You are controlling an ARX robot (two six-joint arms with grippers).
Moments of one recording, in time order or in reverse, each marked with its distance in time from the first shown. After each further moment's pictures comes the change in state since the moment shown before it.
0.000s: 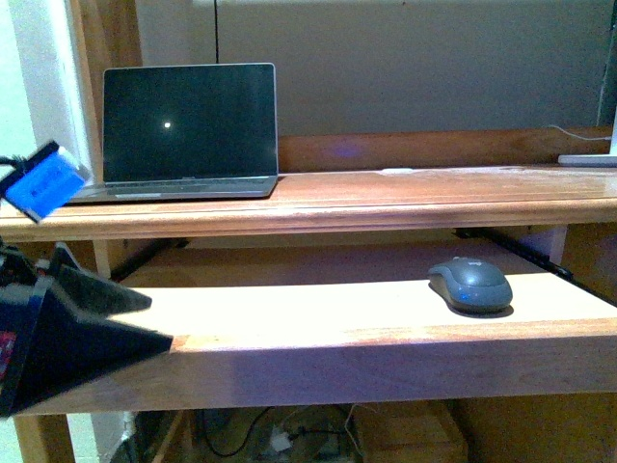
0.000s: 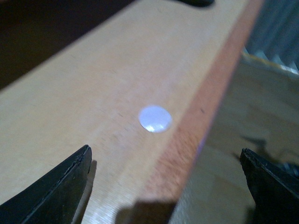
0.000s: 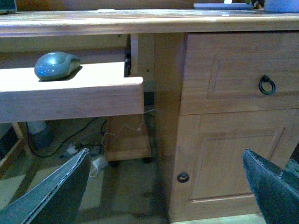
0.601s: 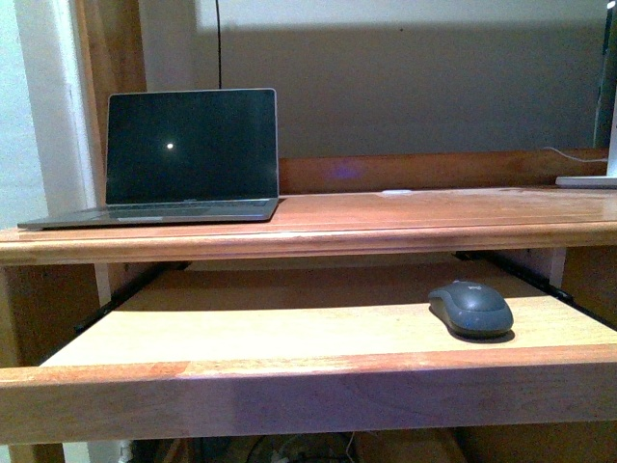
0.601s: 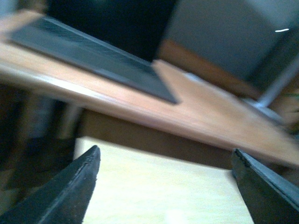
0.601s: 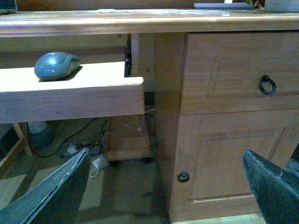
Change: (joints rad) left arm -0.022 -0.638 -0.576 0.722 -0.779 -1.093; right arm 0.000 0.001 0.000 -0.001 -0.002 0.000
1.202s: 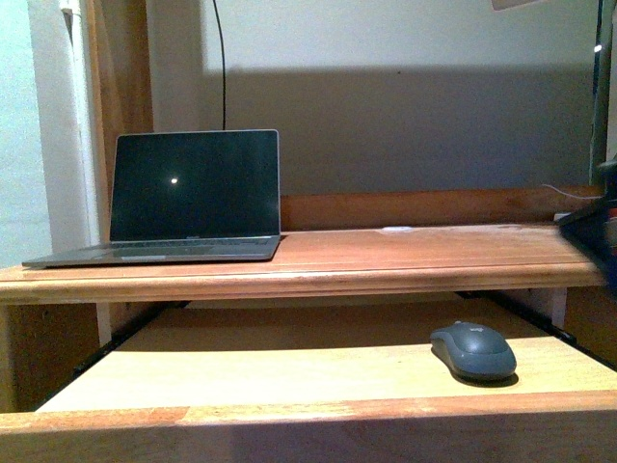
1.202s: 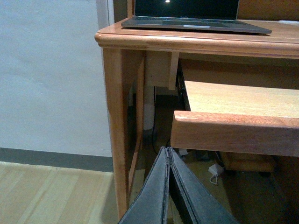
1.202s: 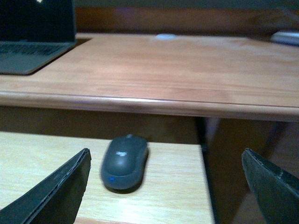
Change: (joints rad) left arm -0.003 -0.566 -0.396 -0.225 -0.237 0.428; right arm 0.356 1.047 0.631 0.426 0.152 -0.027
